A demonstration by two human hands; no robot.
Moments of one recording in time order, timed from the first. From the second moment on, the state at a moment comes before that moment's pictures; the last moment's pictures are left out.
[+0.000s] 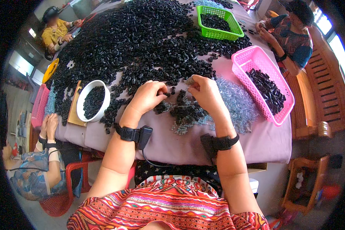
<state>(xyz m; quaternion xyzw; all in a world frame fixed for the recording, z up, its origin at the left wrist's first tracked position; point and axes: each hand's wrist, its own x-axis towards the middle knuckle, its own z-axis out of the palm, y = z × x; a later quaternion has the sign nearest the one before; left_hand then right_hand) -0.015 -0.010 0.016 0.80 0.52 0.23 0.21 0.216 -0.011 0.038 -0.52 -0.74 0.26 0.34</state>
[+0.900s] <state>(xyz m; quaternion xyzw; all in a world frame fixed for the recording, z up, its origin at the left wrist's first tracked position) 0.002 -0.011 0.019 0.68 0.43 0.36 0.46 0.214 -0.007 0.031 -0.42 -0.64 0.52 0.39</state>
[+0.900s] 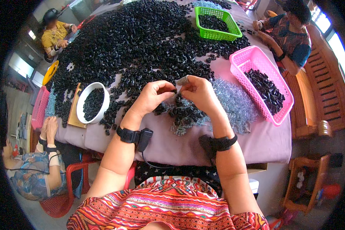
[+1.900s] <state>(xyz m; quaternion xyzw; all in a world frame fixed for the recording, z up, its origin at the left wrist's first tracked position) 0.006 -0.006 0.008 0.62 0.42 0.45 0.48 0.196 -0.008 0.022 -0.42 -0.67 0.43 0.44</state>
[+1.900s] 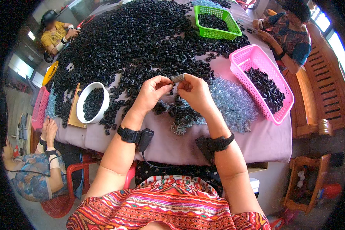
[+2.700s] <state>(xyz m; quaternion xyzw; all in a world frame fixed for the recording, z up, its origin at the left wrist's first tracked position) 0.003 -0.008 0.012 0.56 0.38 0.39 0.62 0.192 -0.009 0.023 -0.39 -0.62 0.50 0.47</state>
